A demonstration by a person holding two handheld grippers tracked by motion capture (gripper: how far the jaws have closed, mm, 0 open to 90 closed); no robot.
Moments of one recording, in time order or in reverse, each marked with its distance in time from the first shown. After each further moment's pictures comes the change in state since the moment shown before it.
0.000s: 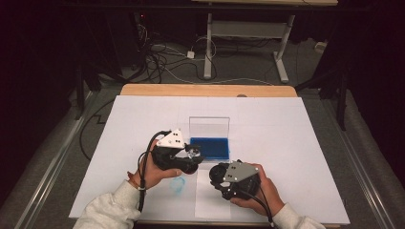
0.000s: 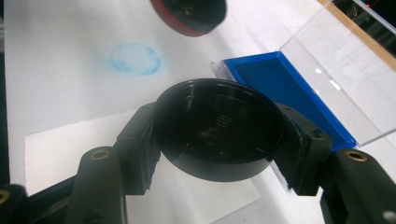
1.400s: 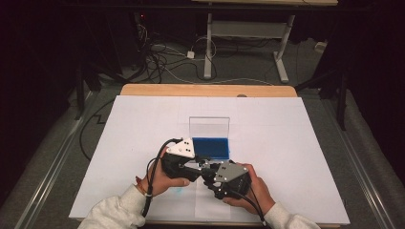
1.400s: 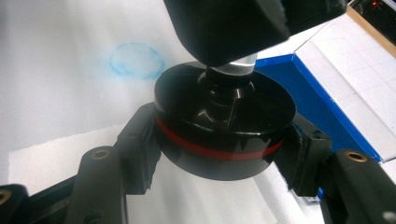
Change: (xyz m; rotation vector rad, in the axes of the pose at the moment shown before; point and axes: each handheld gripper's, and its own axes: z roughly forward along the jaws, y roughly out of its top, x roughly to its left) left arm -0.021 0.003 0.020 0.012 -0.125 0.006; right arm 0.009 0.007 0.022 0.024 -0.001 -0.037
